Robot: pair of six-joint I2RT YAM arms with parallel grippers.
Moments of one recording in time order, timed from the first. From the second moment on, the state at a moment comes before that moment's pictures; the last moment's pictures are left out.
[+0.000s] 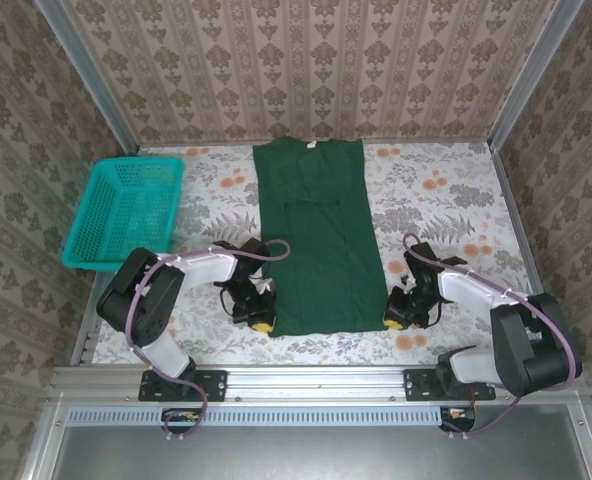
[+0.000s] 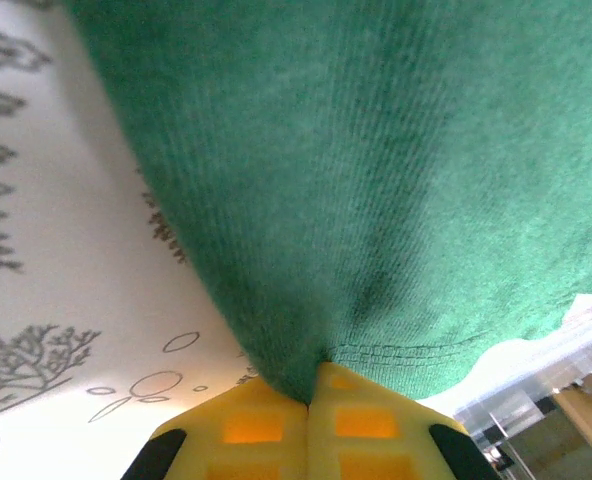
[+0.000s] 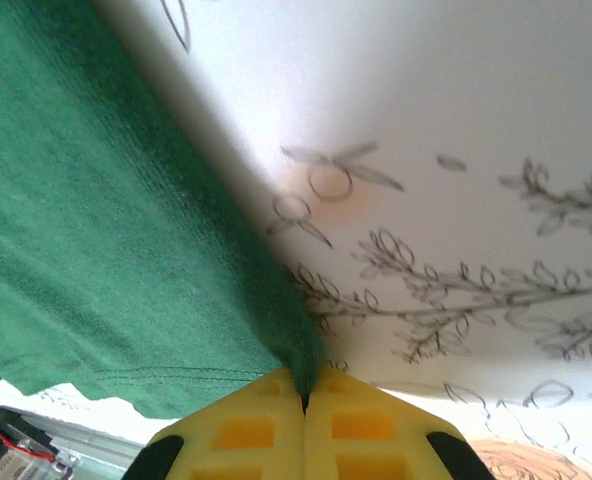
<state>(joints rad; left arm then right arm) -0.64 1.65 0.80 -0.84 0.58 -0.49 0.22 1.31 0.55 -0.79 -0.46 0.68</state>
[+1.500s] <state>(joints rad) -0.32 2.10 1.77 -1.05 0.59 -0.49 0.08 1.85 1.37 -0.90 -0.45 0.81</state>
